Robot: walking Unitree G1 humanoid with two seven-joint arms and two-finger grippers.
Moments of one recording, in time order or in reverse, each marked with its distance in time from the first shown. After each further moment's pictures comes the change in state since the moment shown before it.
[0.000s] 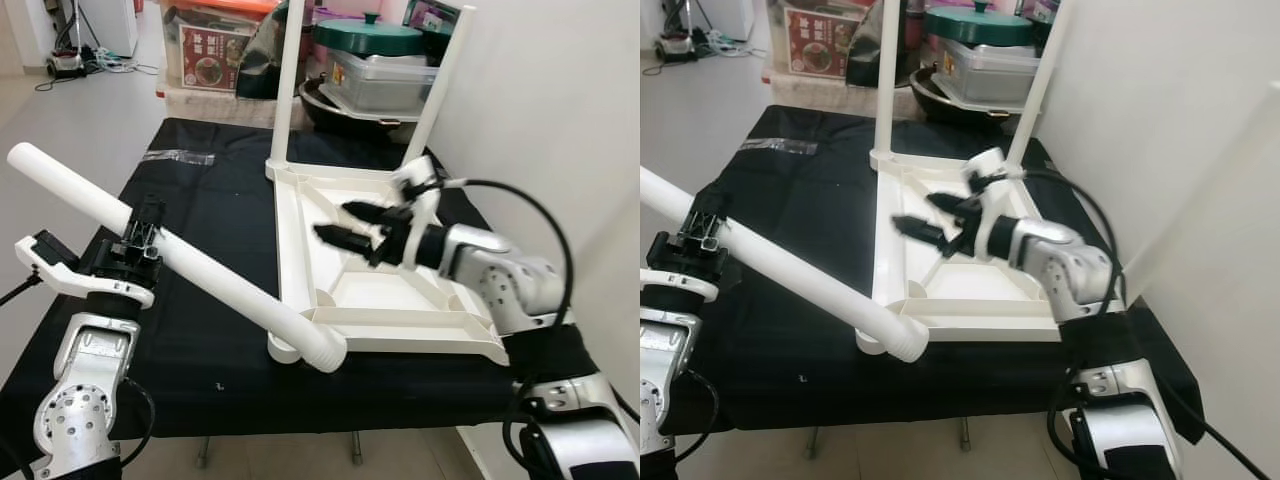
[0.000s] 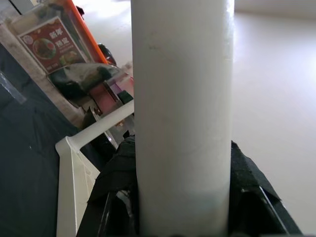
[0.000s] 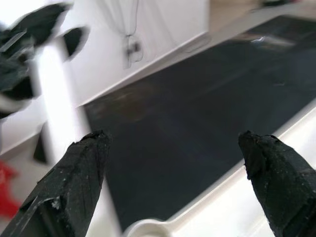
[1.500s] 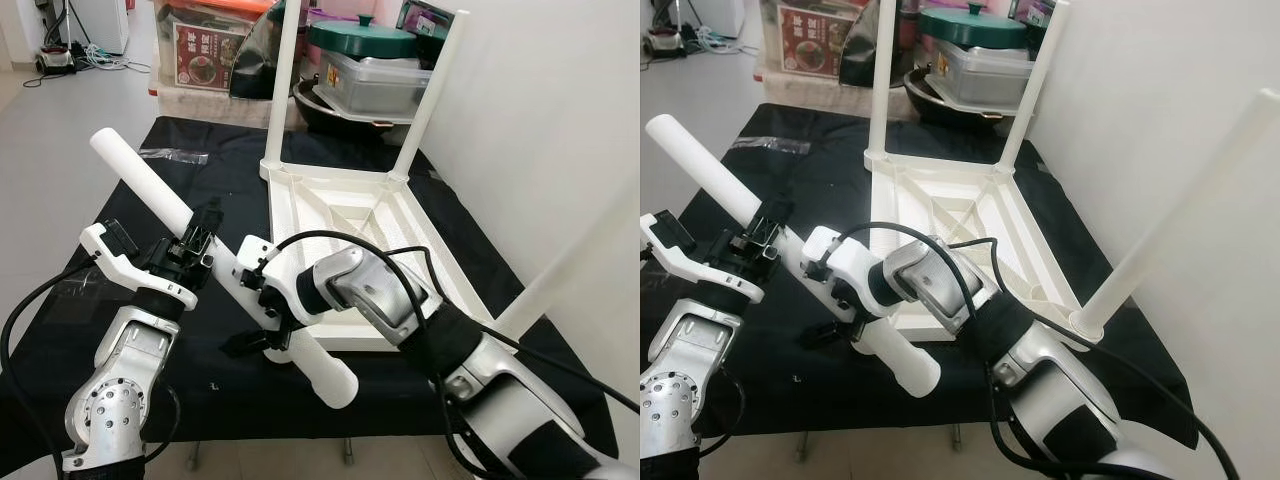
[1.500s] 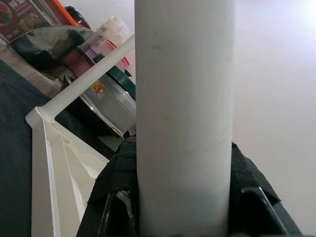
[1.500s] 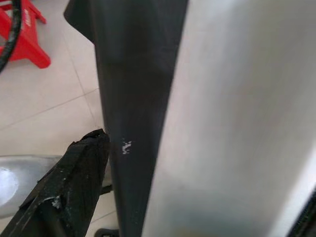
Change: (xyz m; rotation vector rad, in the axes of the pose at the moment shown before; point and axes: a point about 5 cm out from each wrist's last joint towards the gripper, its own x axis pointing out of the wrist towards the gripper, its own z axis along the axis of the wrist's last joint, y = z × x) left arm 0.009 -0.019 -0.039 0.081 0.165 -0.083; right arm 0.088 0.060 -0.028 -0.283 0.494 0.246
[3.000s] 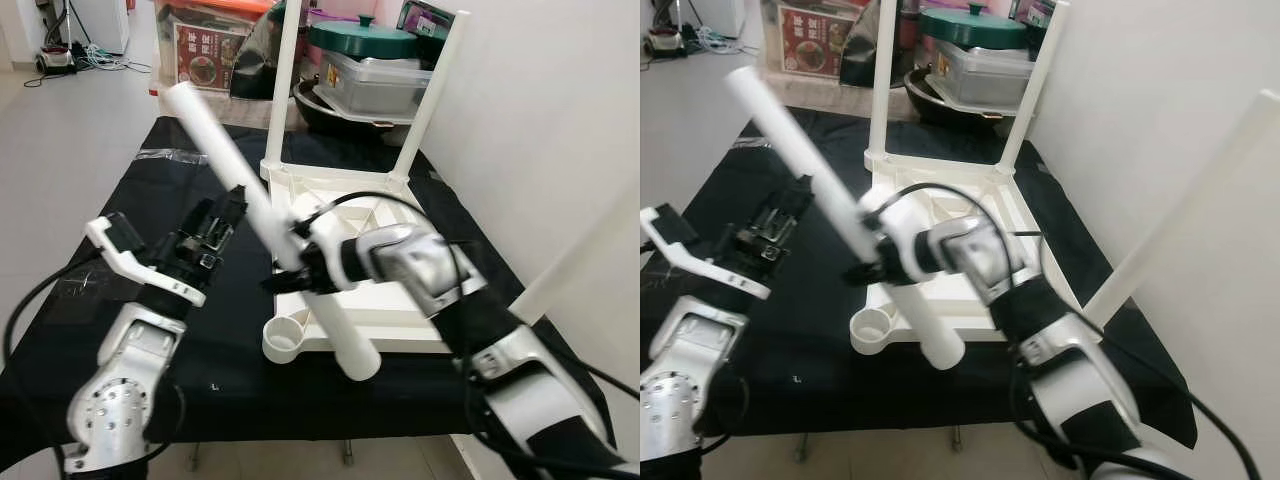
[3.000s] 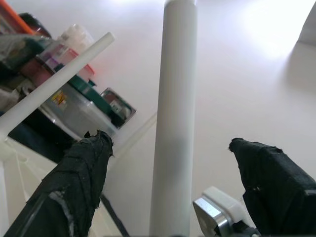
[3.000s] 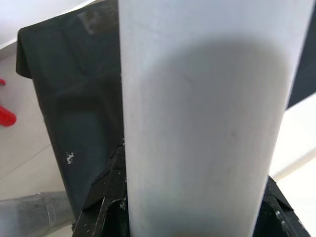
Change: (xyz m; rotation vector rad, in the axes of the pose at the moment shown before) left arm -0.001 -0.019 0.011 -0.007 -0.029 -0.154; right arm -0.062 -0.043 -0.016 0.193 -0.142 -0.192
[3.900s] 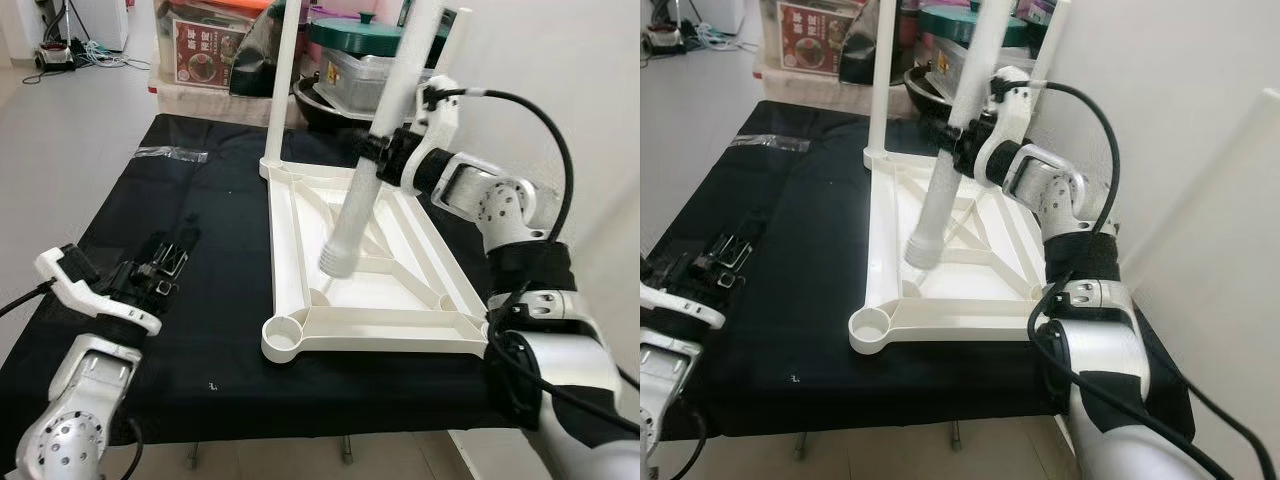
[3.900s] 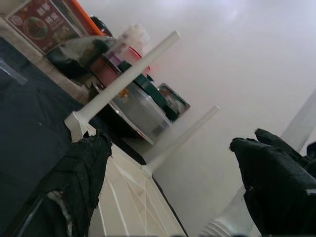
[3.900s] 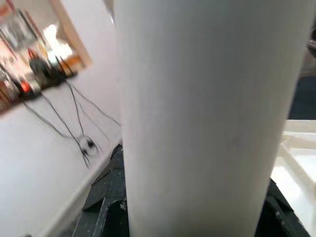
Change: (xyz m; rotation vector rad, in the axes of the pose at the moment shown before) left arm -0.041 0.032 0.017 0.081 0.021 0.229; right arm -0.078 -0.065 0.048 0.501 -0.717 -0.336
